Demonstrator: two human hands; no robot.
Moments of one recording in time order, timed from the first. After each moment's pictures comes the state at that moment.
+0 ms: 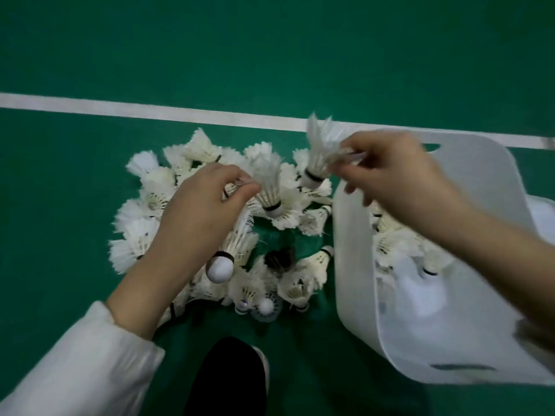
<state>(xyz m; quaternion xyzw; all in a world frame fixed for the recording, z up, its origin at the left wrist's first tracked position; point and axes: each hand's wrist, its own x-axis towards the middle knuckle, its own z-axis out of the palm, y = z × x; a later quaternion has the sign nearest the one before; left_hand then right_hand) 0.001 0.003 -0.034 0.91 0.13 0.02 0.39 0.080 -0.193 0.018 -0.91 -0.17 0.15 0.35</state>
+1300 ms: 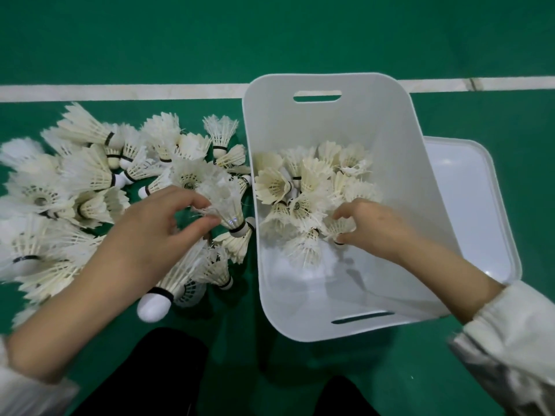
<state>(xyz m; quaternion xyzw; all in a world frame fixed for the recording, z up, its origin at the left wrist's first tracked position) -0.015 -0.090 -0.062 0.93 0.04 -0.08 0.35 0.056 -0.371 -0.095 -0.94 -0.07 0.34 0.05</state>
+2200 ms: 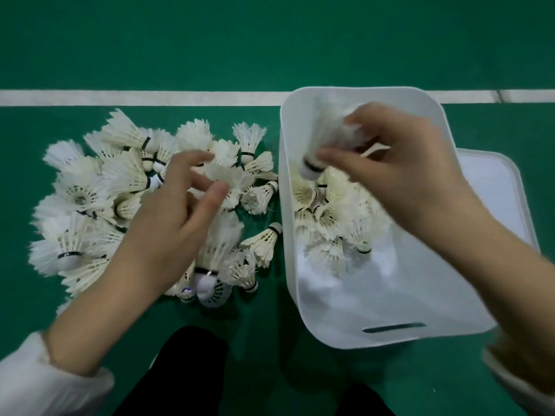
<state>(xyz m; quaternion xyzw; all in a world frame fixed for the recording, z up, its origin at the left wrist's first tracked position) -0.016 -0.072 -0.043 0.90 0.06 0.00 0.44 0.061 -0.288 0.014 -0.90 -0.16 0.06 0.41</state>
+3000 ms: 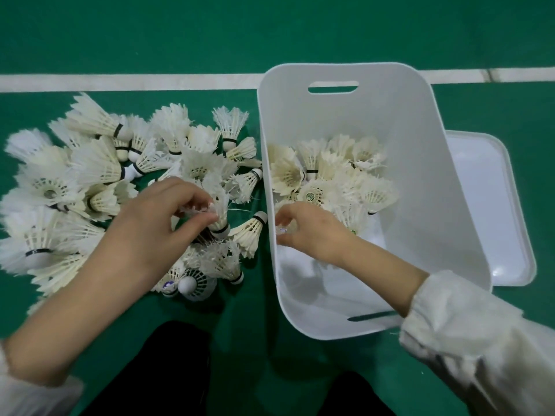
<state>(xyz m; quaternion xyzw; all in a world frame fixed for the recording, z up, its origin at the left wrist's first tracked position) -0.018 -0.074 -0.063 0.94 0.00 -0.06 0.33 0.040 -0.287 -0.121 -0.90 -0.13 0.35 0.24</state>
